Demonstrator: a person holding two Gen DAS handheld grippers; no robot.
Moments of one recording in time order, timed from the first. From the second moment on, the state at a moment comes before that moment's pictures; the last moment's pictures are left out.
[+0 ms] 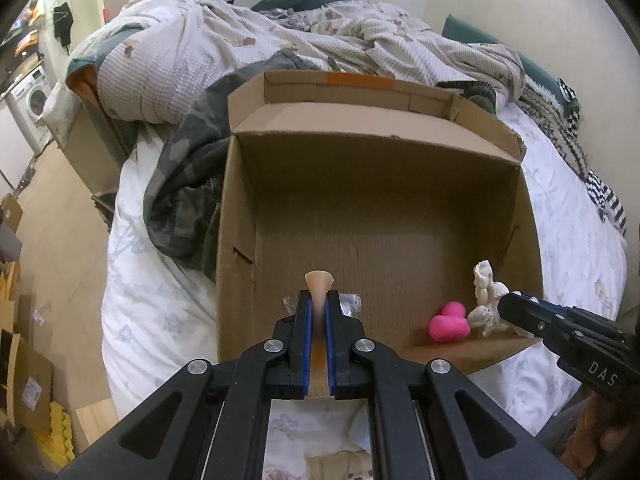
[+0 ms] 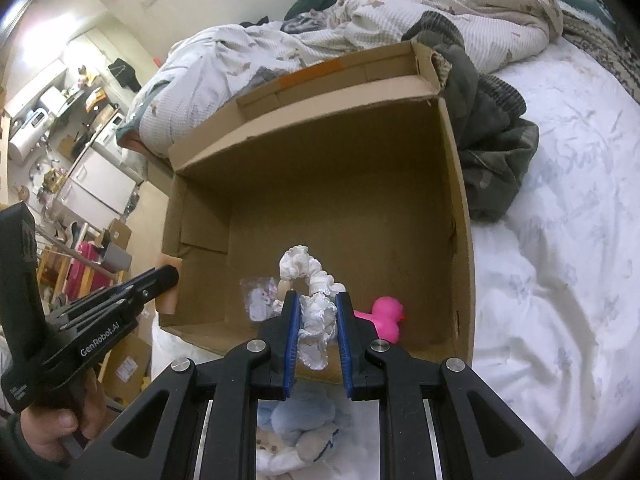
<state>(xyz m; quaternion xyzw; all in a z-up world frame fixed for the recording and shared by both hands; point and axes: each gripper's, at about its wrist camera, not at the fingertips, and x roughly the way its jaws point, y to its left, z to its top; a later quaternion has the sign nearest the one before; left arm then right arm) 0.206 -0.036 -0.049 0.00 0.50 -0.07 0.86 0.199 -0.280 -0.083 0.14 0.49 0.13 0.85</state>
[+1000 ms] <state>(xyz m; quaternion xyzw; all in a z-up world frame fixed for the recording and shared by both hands) 0.208 -0.036 -0.066 0.00 0.52 -0.06 0.85 0.211 -0.268 -0.100 0.13 0.52 0.13 0.83</state>
